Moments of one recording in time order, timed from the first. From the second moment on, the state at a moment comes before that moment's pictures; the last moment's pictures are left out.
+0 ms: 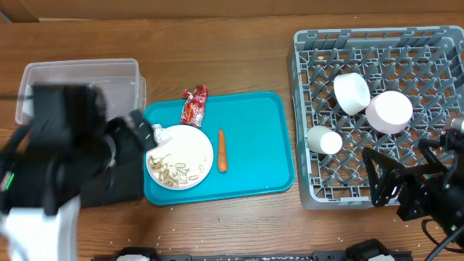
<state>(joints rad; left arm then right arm) -0.05 1.27 1.77 -1.61 0.08 -0.50 0.31 0.93 1.87 -1.48 -0.02 0.22</state>
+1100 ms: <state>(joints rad) -0.61 2.12 1.73 -1.35 -0.05 -0.73 0.31 0.93 1.87 -1.48 -0.02 0.22</state>
